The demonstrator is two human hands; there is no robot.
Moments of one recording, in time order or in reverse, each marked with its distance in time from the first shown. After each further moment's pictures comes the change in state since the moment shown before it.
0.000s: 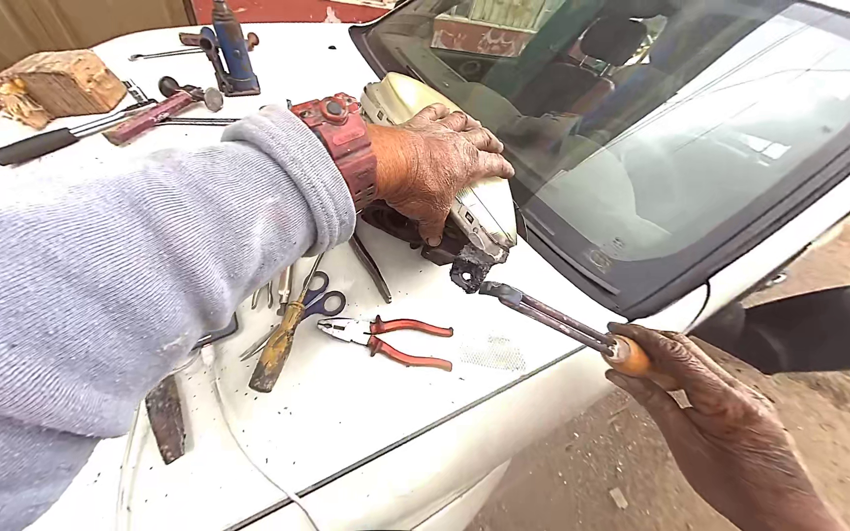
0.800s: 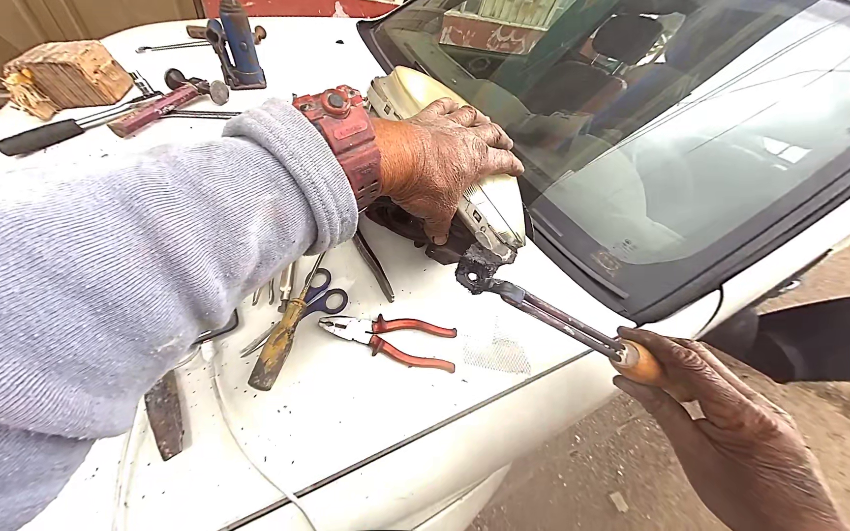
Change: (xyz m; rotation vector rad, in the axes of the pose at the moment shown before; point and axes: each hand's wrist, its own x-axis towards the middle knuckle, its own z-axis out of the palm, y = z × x) left_hand 0.001 -0.002 0.003 0.004 0.029 0.028; right_hand -0.002 -0.002 0.000 -0.021 -0.003 0.009
